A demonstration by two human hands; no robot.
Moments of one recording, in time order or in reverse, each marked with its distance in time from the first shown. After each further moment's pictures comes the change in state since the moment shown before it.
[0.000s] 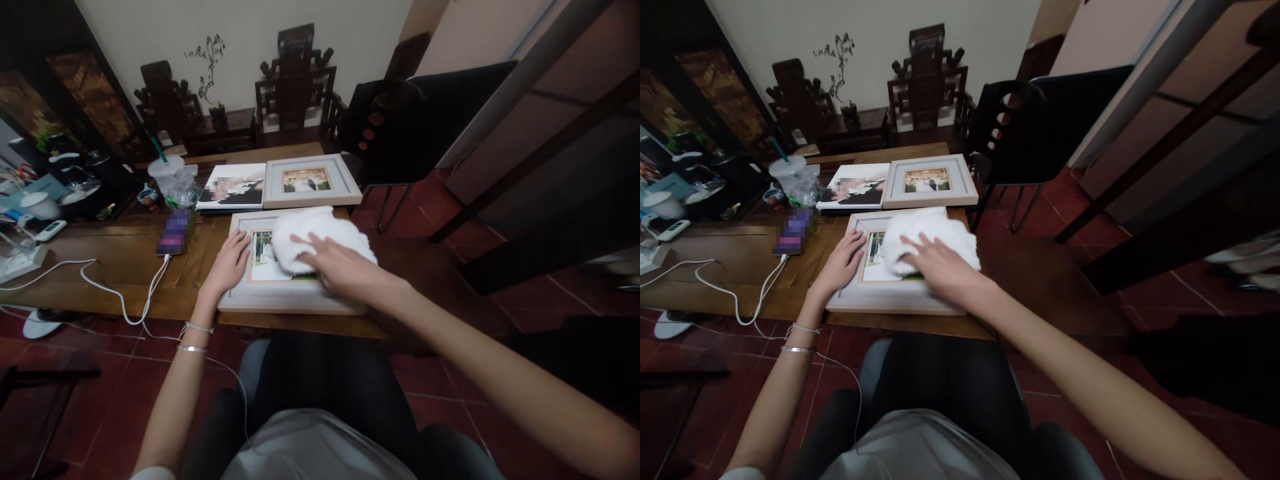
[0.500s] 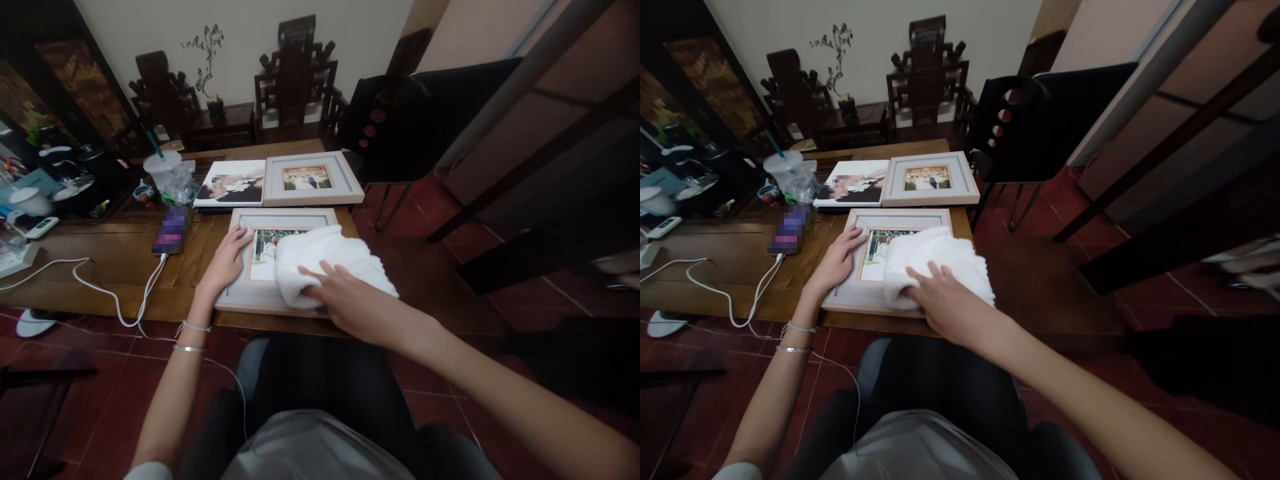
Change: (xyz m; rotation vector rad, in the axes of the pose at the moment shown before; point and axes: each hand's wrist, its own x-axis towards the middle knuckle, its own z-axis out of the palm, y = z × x) left_hand 0.008 -0.009 -0.002 -0.049 -0.028 0.025; right_hand -0.032 -0.026 0.008 -0.060 -0.146 -0.085
